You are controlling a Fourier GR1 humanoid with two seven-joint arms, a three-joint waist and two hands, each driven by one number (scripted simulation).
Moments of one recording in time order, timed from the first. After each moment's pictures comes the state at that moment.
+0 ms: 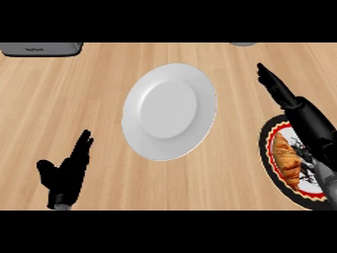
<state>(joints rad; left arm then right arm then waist) 0.04 0.28 -0.29 -1.32 0.39 0.26 -0.08 -0.29 -0.51 0.26 -1.69 -0.09 0.00 0.03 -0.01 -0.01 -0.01</state>
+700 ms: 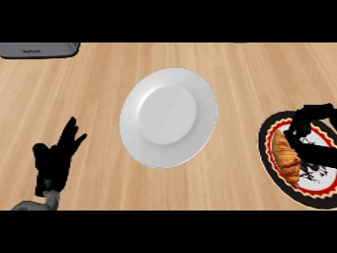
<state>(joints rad) -0.04 0.36 -0.27 -1.34 0.30 0.36 0.01 -0.18 -0.74 0.19 -1.62 0.06 0.12 -0.17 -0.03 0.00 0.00</state>
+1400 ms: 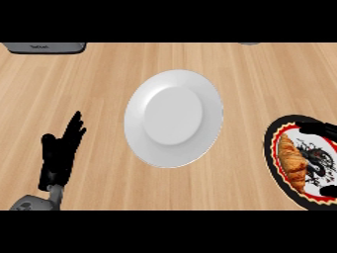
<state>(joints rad) -0.07 0.36 -0.31 -1.41 0.24 0.39 0.13 -0.10 -0.83 0.17 -1.34 0.17 0.26 -0.64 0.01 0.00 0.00</state>
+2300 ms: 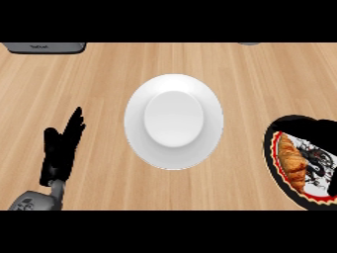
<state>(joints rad) -0.09 0.34 -0.27 -1.42 0.19 0.37 0.18 -0.28 -0.85 0.37 -1.41 0.56 0.51 -0.27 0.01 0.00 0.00</state>
